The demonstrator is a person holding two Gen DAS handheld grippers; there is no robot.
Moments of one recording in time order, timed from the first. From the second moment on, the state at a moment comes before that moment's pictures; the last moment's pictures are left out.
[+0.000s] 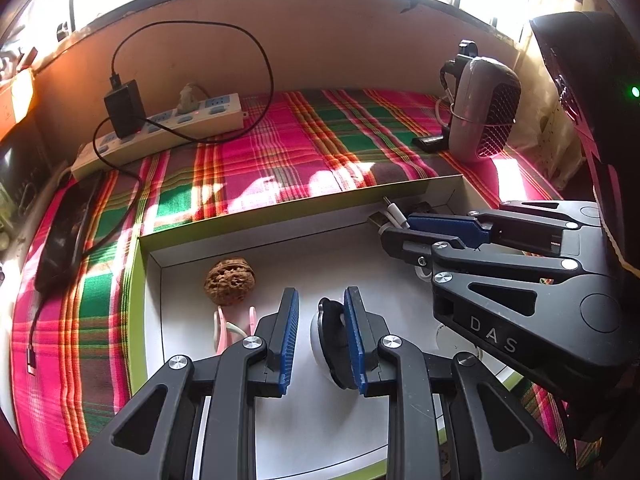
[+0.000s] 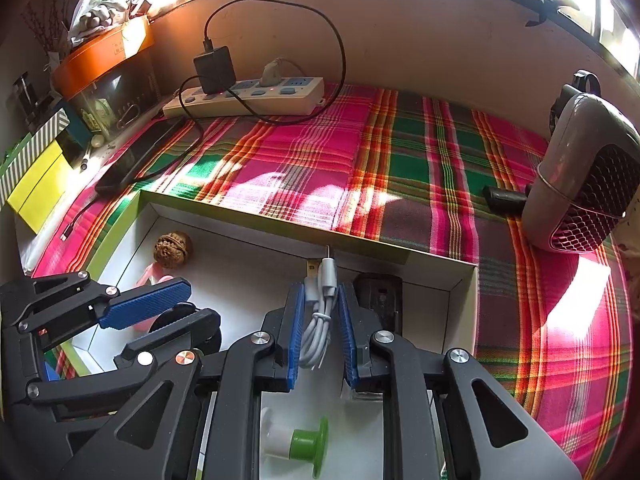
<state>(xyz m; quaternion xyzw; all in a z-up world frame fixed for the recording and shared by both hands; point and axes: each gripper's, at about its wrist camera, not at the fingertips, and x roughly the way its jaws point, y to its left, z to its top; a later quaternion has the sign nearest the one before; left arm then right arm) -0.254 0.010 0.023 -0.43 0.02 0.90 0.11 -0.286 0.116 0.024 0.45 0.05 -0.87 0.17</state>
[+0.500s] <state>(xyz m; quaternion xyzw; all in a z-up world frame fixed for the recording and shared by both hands) -0.252 0.007 0.020 -0.43 0.02 0.90 0.10 -0.283 0.113 0.023 0.45 0.05 -0.88 0.17</state>
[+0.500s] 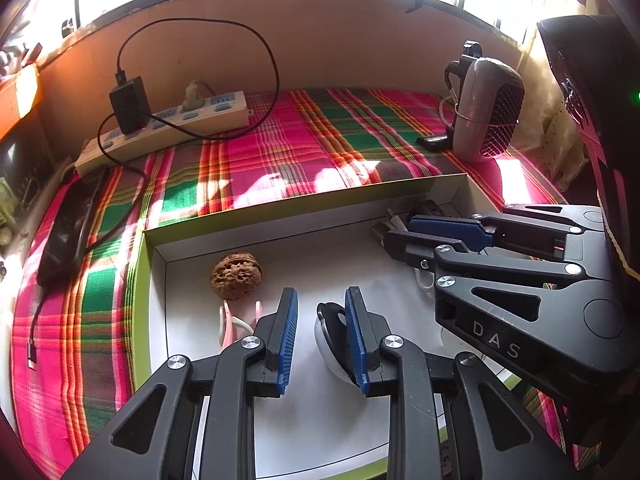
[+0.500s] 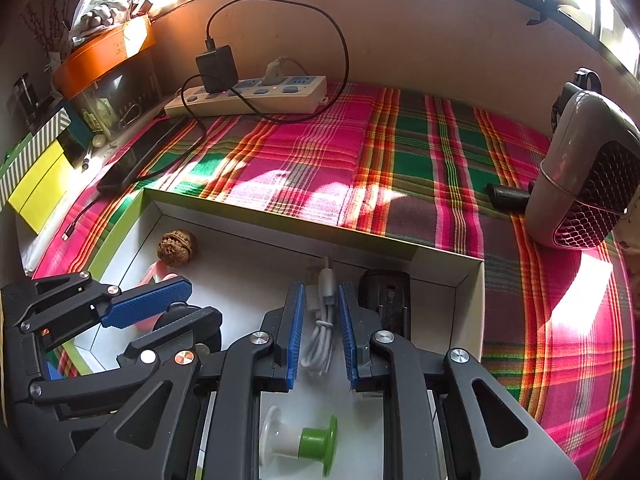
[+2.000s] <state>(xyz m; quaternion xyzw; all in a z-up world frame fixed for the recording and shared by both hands) -0.139 -0.047 0.048 -0.38 -0.02 0.92 0.07 -0.129 0.129 0.038 0.42 -0.01 -0.90 0.08</state>
